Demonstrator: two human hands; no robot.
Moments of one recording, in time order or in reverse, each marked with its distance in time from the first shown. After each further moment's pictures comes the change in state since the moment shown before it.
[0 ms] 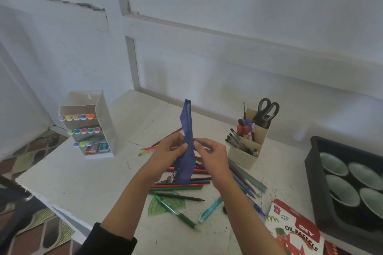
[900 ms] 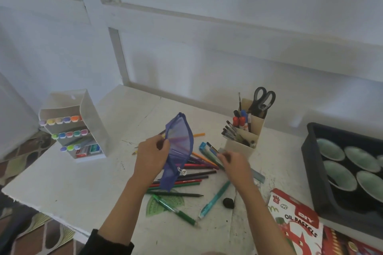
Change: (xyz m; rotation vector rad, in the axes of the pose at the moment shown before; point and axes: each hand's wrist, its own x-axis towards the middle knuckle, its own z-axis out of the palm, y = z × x) left_hand 0.013 -0.026 -0.008 0.569 0.418 0.093; right_hand 0.008 0.055 -0.074 -0.851 0.091 0.112
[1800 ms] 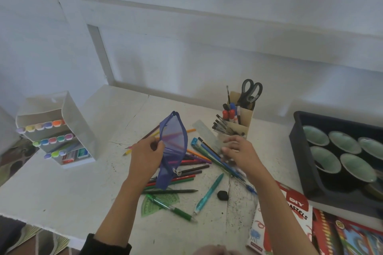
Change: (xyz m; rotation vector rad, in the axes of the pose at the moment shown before) left_hand -0.004 0.002 0.006 0.015 -0.078 -0.044; right_hand -0.018 -0.014 -0.054 0.595 -0.116 0.159
